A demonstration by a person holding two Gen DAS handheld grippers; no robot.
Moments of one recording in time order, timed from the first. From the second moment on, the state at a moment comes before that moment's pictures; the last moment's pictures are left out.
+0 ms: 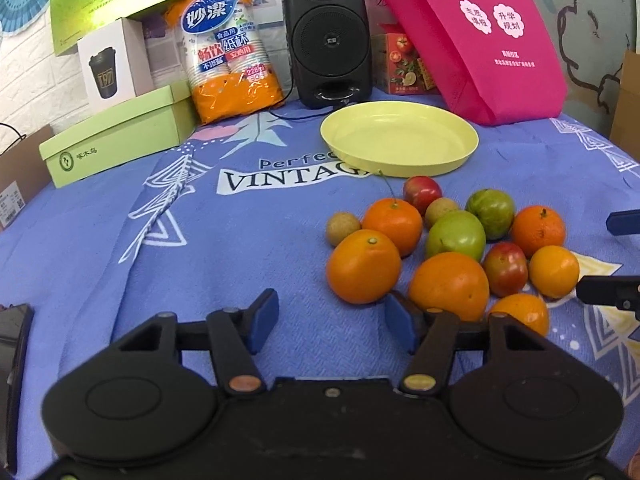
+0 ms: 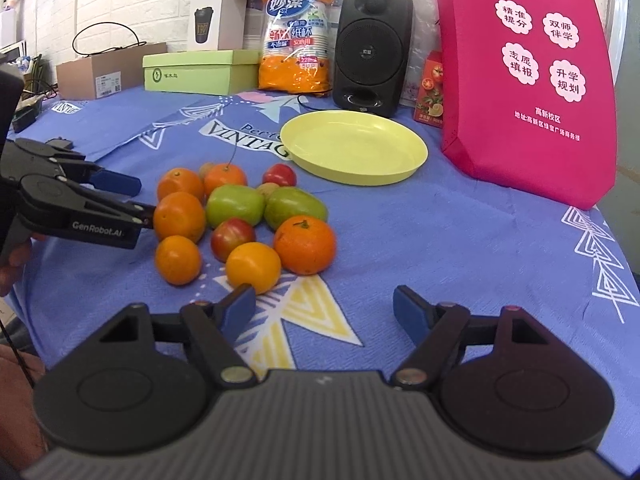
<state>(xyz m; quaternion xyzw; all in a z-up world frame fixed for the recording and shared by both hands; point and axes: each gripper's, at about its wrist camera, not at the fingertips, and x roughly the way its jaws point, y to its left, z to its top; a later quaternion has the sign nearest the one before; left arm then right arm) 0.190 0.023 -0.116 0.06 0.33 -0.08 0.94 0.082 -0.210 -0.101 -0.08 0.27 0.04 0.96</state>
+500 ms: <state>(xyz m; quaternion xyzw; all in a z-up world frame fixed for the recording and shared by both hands) 0.217 0.029 -0.121 0.02 0.33 -0.09 0.94 0.093 -0.178 -0.110 -0.10 0.29 0.10 0.95</state>
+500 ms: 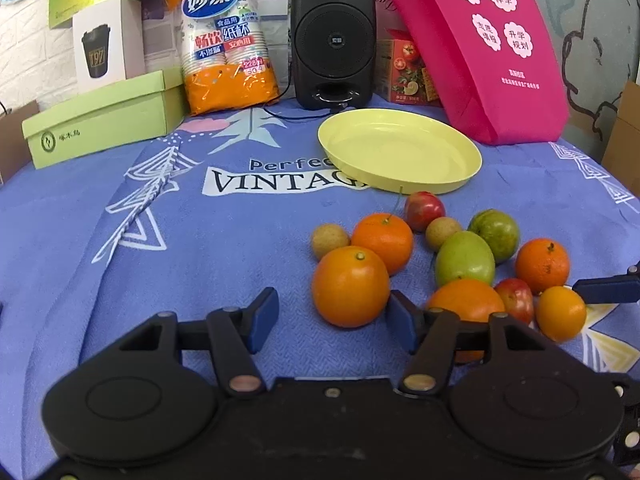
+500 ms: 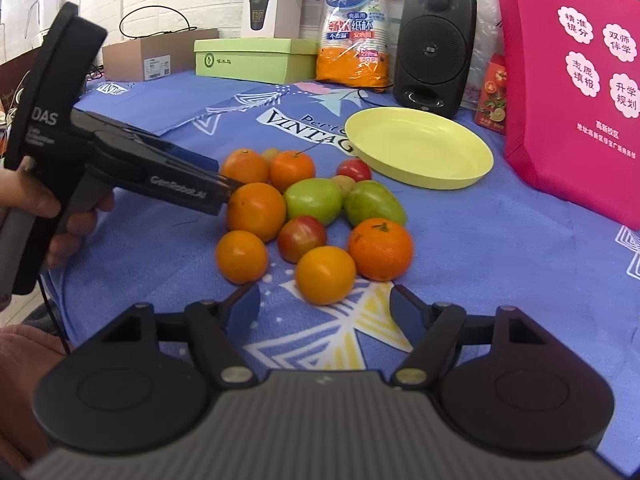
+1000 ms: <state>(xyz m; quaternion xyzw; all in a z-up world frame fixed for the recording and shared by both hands) 0.213 0.030 -0.122 0.01 0.33 -0.11 0.94 0.101 -0.187 -0.113 -0.06 0.27 0.13 0.95</state>
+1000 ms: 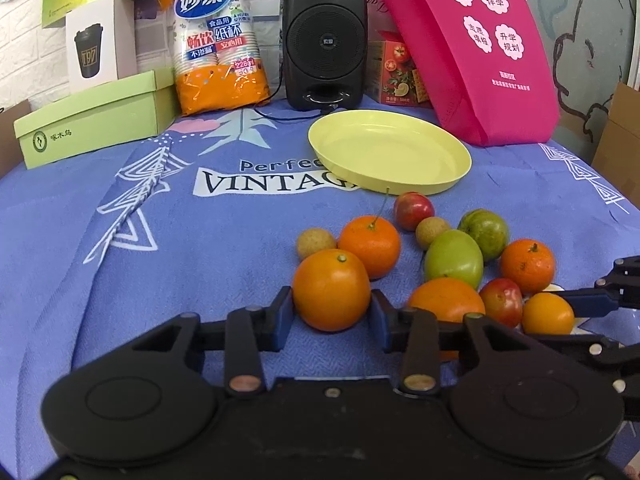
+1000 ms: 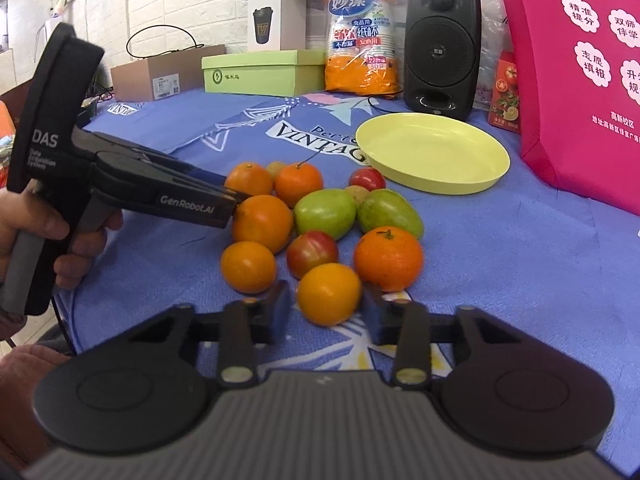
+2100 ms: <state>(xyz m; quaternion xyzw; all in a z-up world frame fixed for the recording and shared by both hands) 0.191 0.017 -0.041 0.03 0.29 -0.13 0.95 0.095 -0.205 -0.051 -0.08 0.20 0.09 0.97</state>
